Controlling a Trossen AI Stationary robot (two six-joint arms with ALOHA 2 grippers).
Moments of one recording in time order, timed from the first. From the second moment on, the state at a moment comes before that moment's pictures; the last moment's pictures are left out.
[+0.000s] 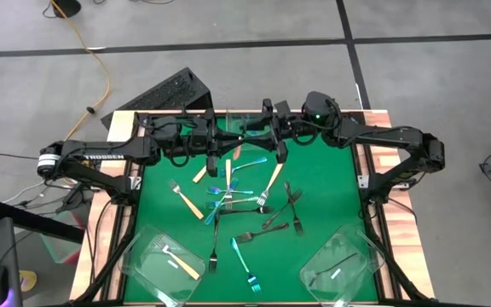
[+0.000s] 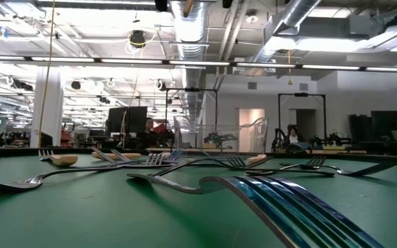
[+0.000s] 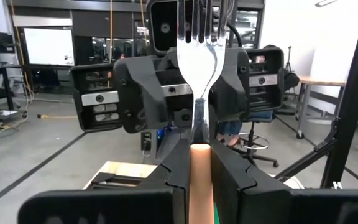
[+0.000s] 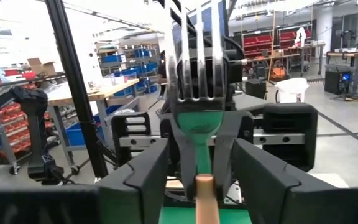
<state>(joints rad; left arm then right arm) 0.17 1.25 1.00 0.35 0.07 -0.05 -0.26 1.44 1.27 0.32 -0.46 0.19</state>
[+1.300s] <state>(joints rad) 0.17 1.25 1.00 0.31 0.07 -0.06 -0.24 1.48 1.27 0.36 -0.40 0.24</state>
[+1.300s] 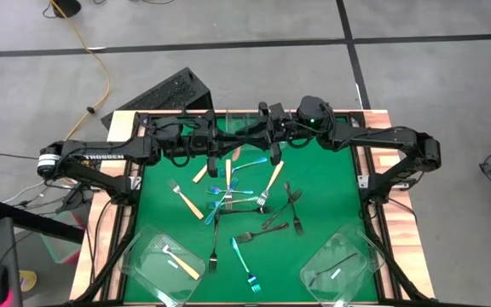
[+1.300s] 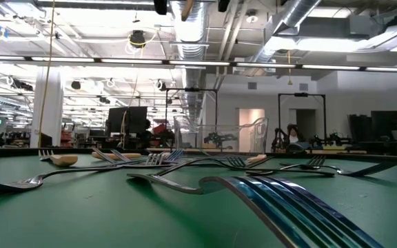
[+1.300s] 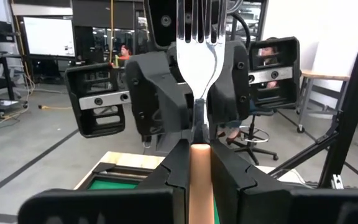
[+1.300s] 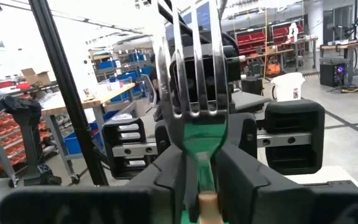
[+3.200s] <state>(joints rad) 0.18 0.89 1.00 -0.40 -0.51 -0.31 -0.30 1.49 1.27 0.08 -0.36 0.41</state>
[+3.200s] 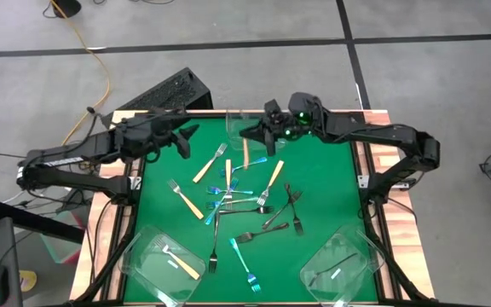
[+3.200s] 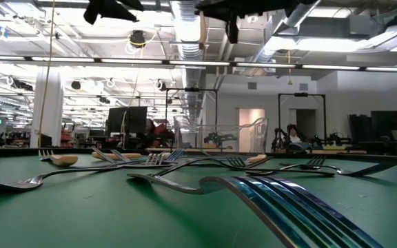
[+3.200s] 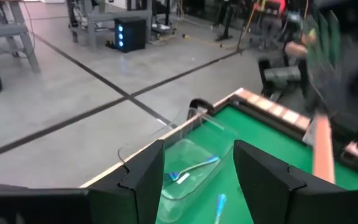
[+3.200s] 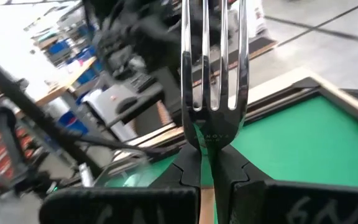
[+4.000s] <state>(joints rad) 0.25 0.72 1.00 -0.40 -0.50 -0.55 0.00 1.54 1.27 0.23 -0.15 0.34</state>
